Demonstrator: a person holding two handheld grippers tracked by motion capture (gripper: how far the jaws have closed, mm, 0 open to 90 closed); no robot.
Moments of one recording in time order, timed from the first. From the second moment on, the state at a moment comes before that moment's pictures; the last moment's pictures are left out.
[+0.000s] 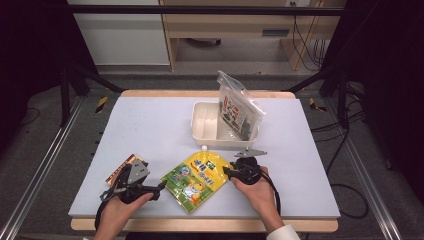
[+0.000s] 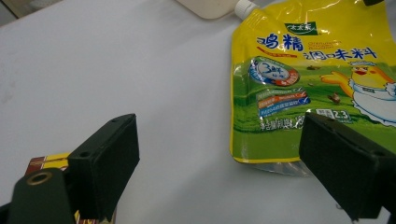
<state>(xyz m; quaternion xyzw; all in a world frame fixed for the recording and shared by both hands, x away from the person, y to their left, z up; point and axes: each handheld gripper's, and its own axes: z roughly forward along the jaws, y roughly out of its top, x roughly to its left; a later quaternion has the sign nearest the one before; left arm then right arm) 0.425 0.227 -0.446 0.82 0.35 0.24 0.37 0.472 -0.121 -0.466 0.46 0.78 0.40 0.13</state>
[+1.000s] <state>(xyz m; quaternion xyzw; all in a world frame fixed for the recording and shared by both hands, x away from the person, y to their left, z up) 0.424 0.228 -0.445 0.83 0.34 0.25 0.37 0.469 -0.118 -0.448 0.45 0.78 0.43 0.11</state>
